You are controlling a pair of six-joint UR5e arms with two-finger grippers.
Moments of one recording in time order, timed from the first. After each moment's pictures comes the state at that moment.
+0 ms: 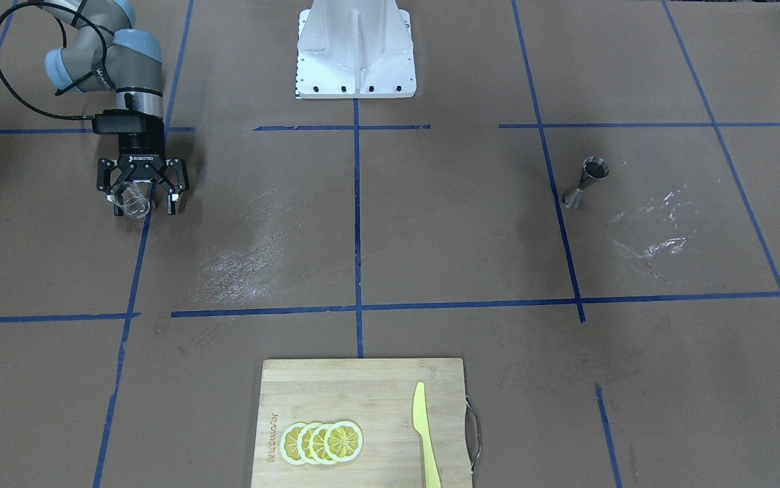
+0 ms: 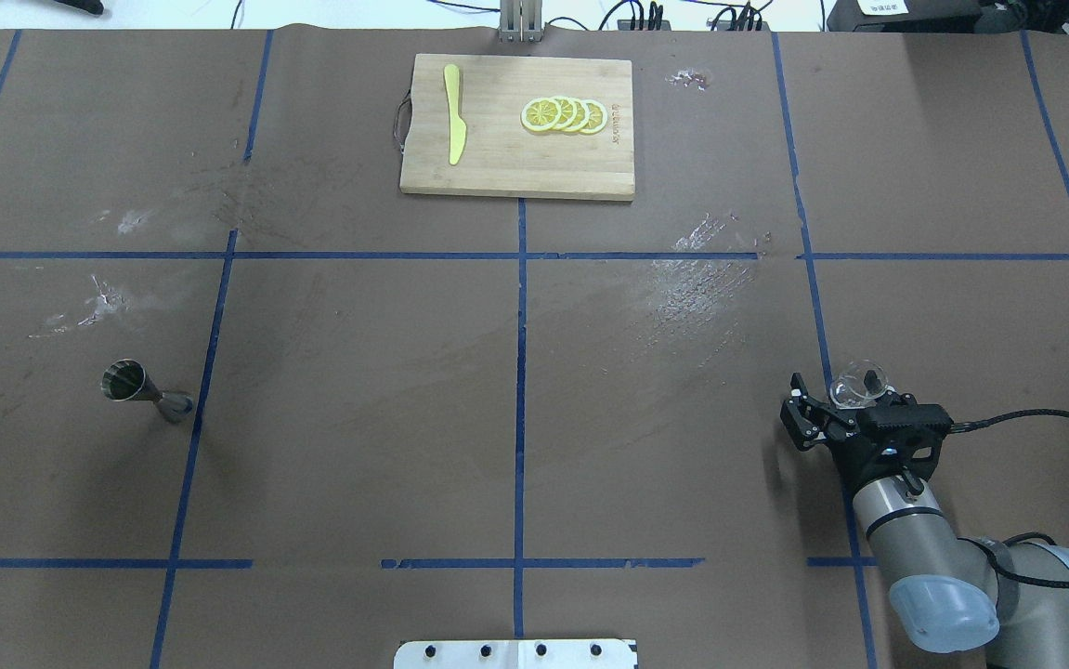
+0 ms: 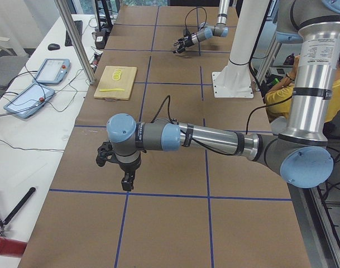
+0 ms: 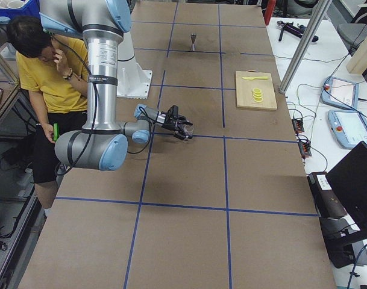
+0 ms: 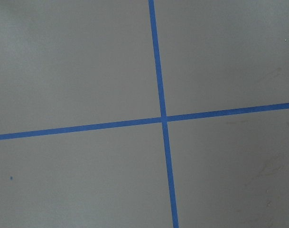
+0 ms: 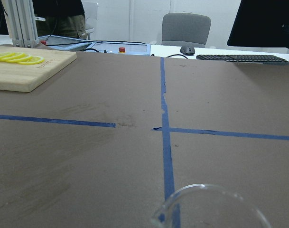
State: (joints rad) left arm -1.62 -1.66 -1.64 -1.44 -2.33 0.13; right arm 0.13 -1.65 1.68 -0.71 0.57 1.35
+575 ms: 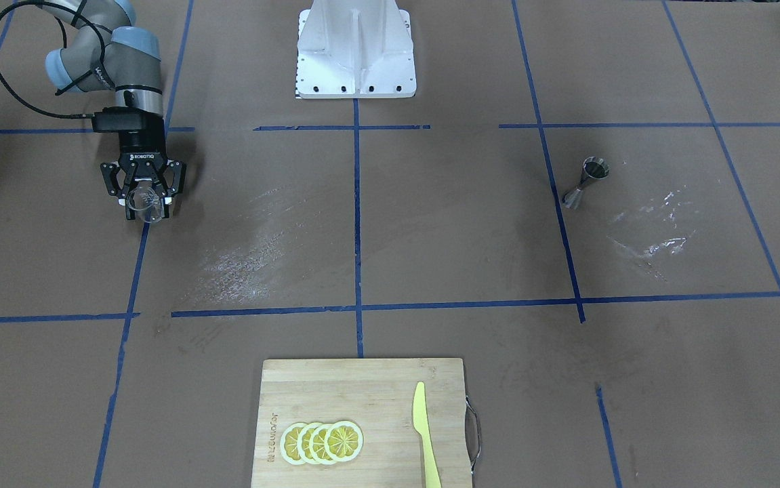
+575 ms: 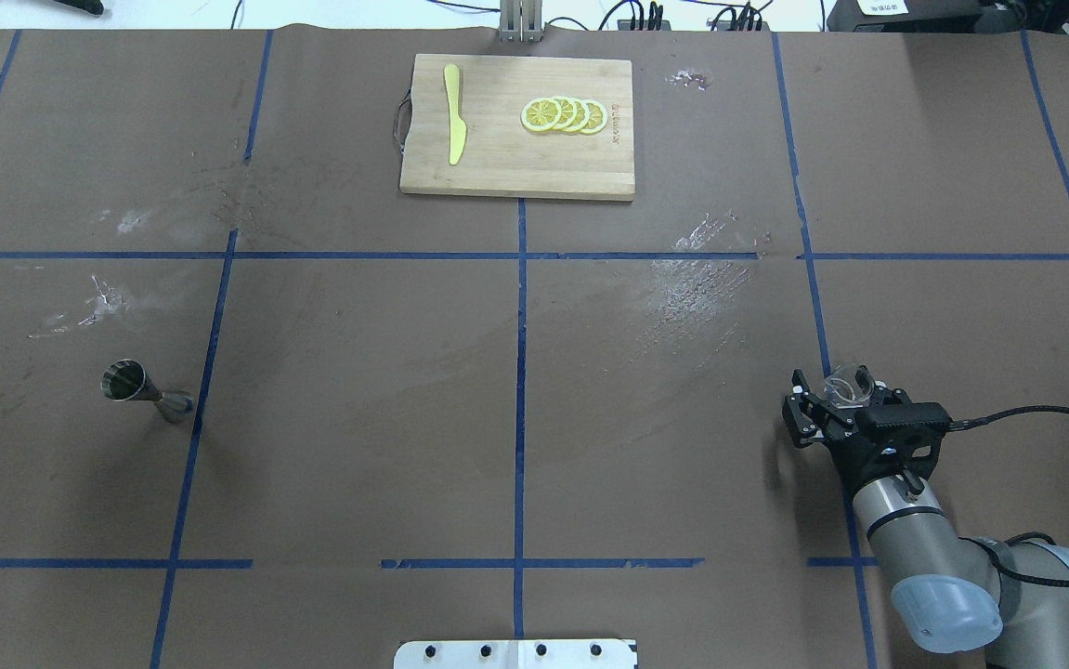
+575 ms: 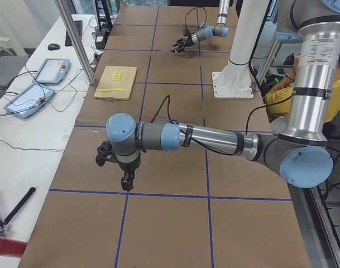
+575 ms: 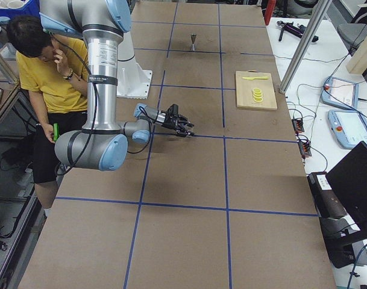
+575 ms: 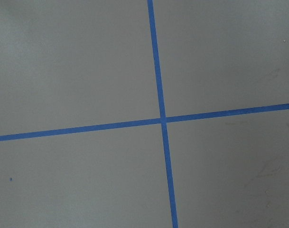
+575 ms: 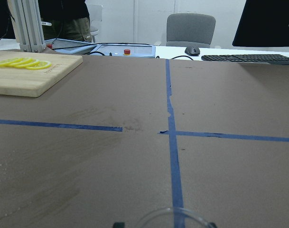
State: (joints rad) left arm -1.62 -1.67 -1.64 -1.44 -2.33 0.13; right arm 0.13 -1.65 1.69 -0.67 0.58 1.32
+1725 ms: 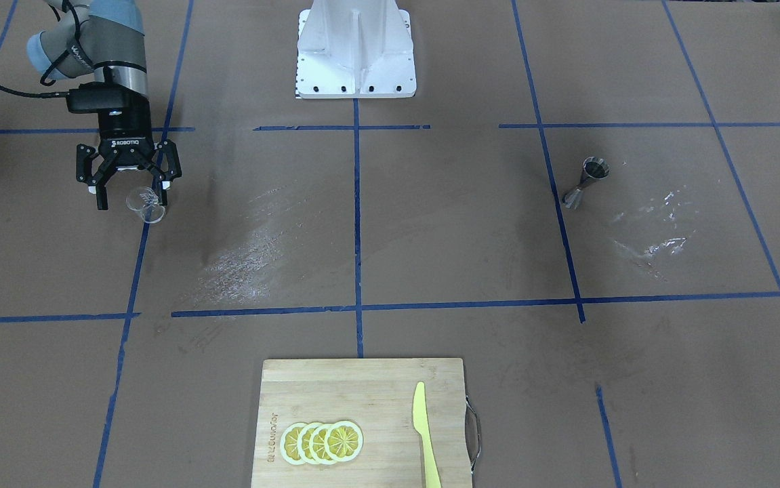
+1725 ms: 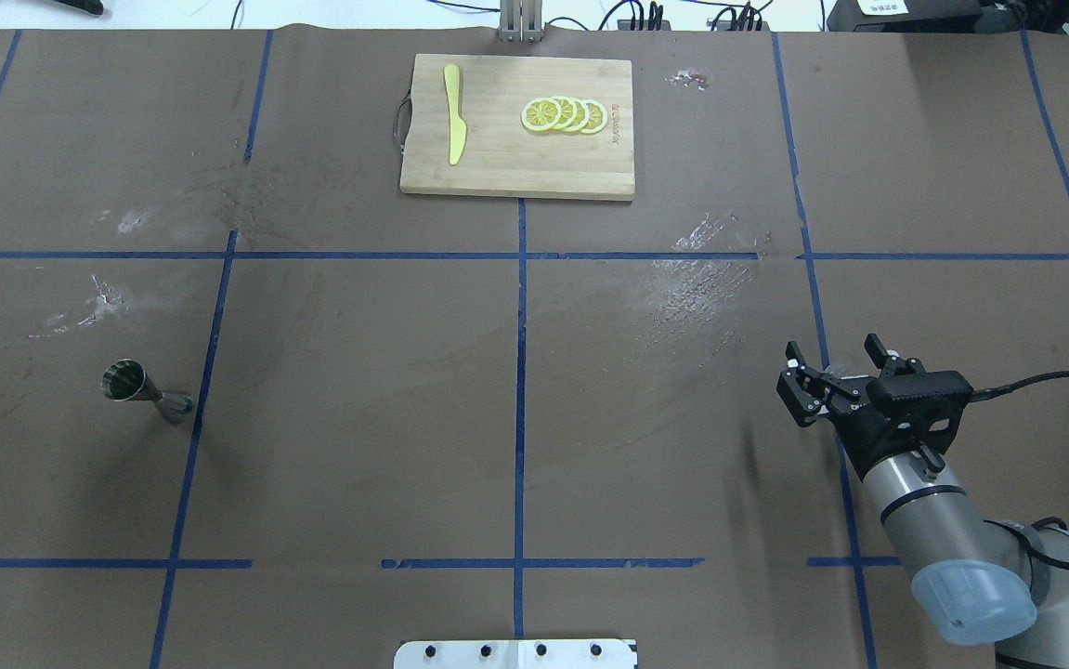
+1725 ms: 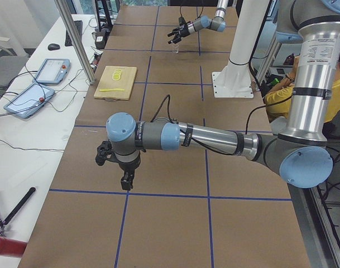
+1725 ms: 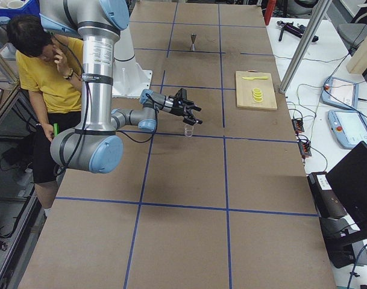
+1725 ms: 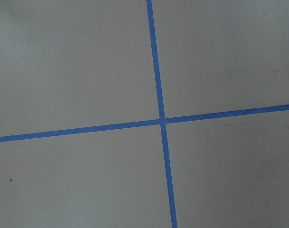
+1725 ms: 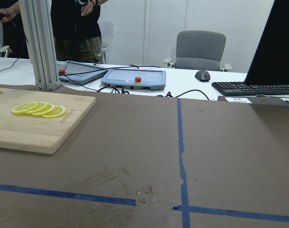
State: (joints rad) left arm -1.62 -1.67 -1.64 -1.44 -2.33 0.12; right arm 0.31 -1.67 1.87 -0.67 0.76 1.12
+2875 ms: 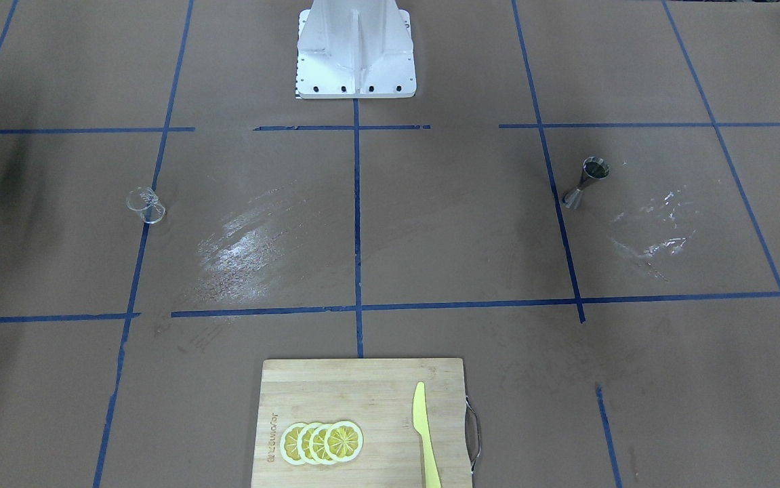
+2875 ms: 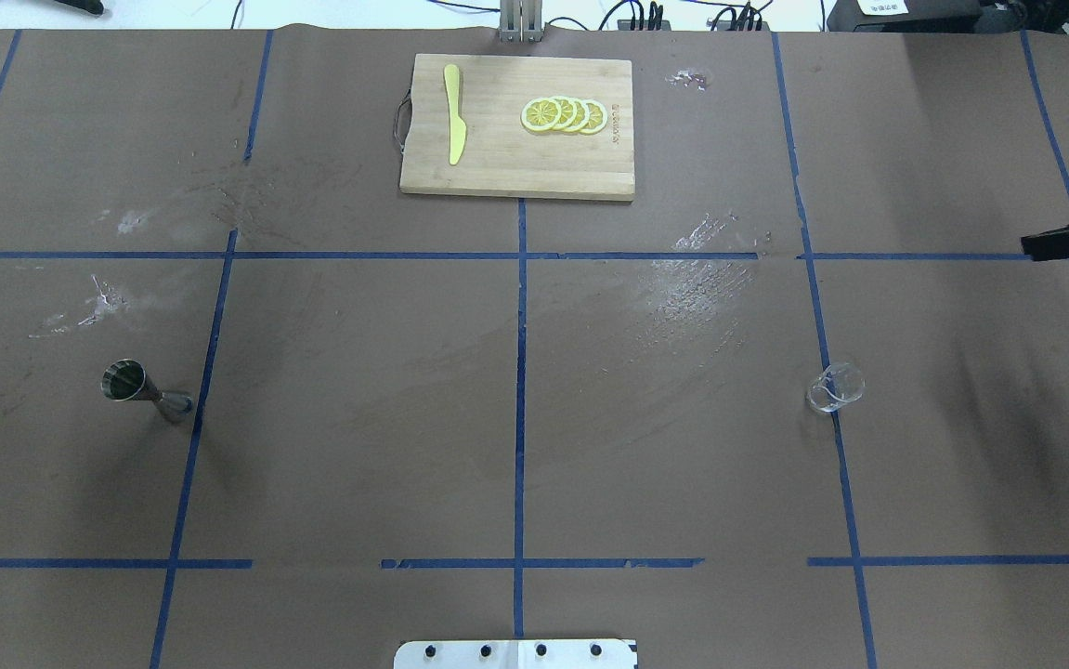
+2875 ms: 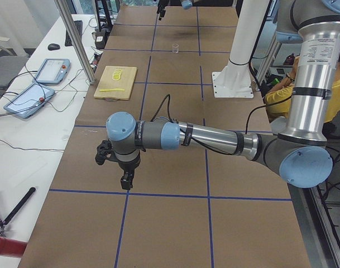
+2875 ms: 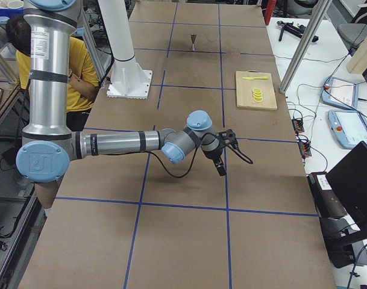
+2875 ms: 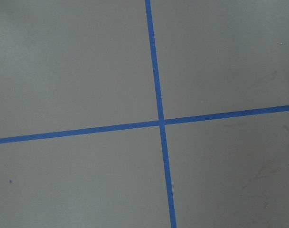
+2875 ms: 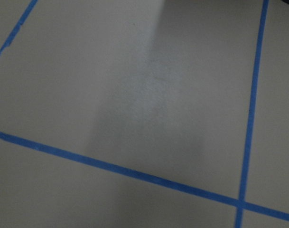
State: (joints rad) left arm -1.62 -1.67 -1.64 -1.44 -2.33 0.12; right arm 1.29 -1.66 1.67 -0.96 2.12 0.34
